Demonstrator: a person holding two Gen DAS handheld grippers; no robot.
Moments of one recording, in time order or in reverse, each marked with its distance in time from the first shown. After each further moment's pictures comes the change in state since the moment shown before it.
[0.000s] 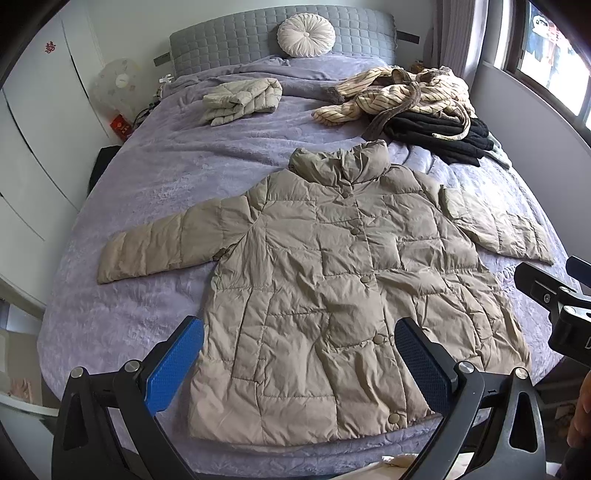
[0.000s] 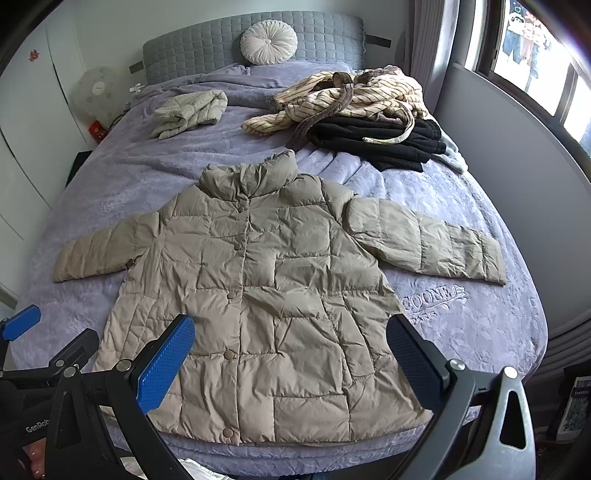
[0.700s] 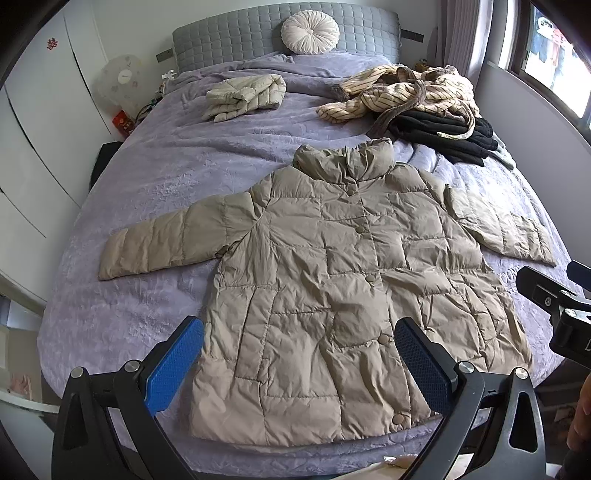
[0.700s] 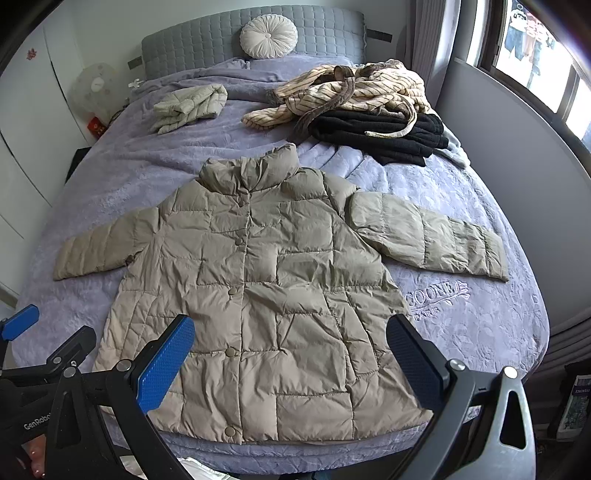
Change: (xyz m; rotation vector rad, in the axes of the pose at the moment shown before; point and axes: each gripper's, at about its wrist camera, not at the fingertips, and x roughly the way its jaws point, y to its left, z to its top) left arm 0.000 0.006 -0.002 -0.008 0.003 0.006; right arm 0.006 -0.005 -0.017 -0.001 -0.001 0.004
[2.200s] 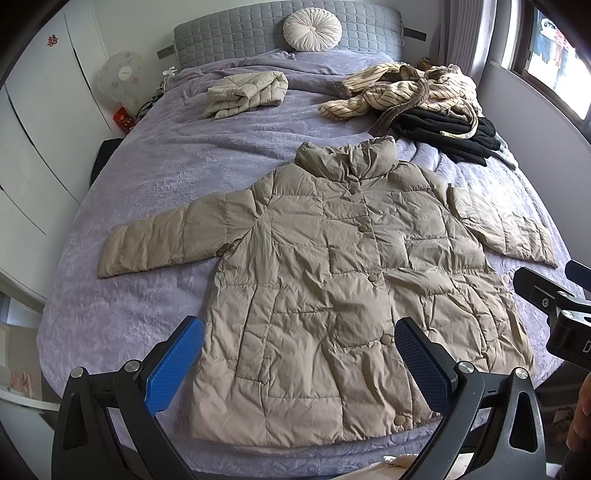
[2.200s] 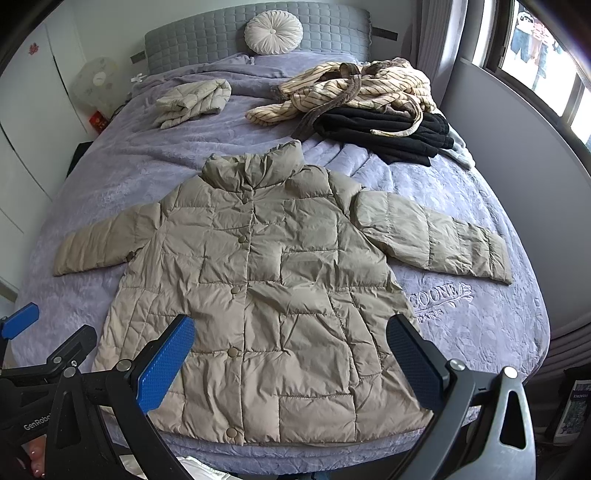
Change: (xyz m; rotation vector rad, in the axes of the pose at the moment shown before) left arm 0.001 0.001 0.002 0.001 0.003 -0.001; right arm 0.006 0.004 -0.001 0.006 0.002 0.018
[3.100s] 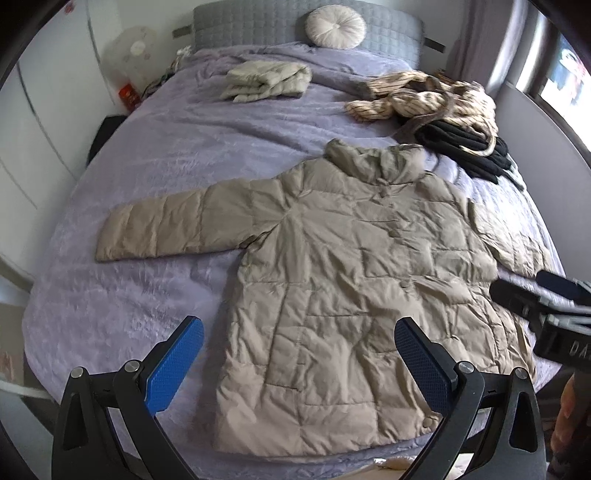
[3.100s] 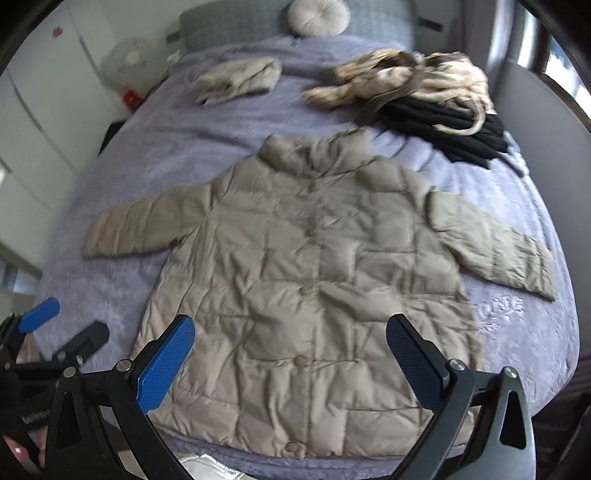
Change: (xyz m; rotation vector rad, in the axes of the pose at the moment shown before) left arm 0.030 0.086 -0.002 -0.101 0.029 -0.055; right arm 0.036 0.083 0.017 -0.095 -0.001 0.159
